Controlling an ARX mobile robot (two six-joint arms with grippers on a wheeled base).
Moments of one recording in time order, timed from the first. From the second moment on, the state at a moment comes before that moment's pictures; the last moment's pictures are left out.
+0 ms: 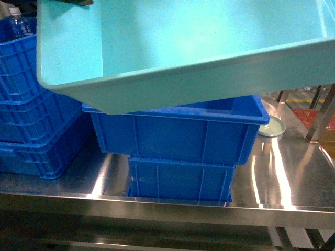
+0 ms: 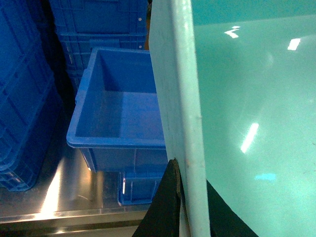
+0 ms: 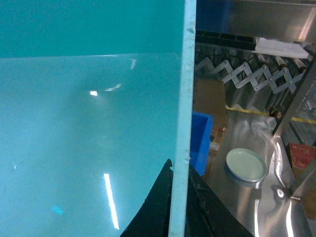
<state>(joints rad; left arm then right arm) -0.35 1.40 1.04 0.04 -0.17 -0.18 0.08 1.38 0.94 0.34 -0.11 -0.03</state>
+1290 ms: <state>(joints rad) -0.35 1.40 1.04 0.04 -0.17 -0.18 0.08 1.39 0.94 0.34 -0.11 -0.03</state>
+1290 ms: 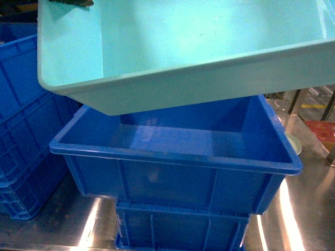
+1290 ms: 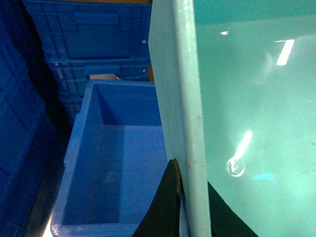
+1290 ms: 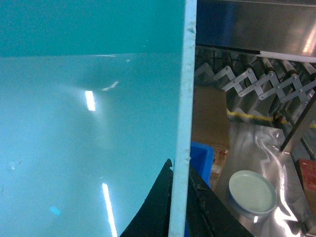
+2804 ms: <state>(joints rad) -0.35 1.40 1.04 0.03 -0.17 -0.18 0.08 1.39 0.94 0.34 -0.11 -0.02</state>
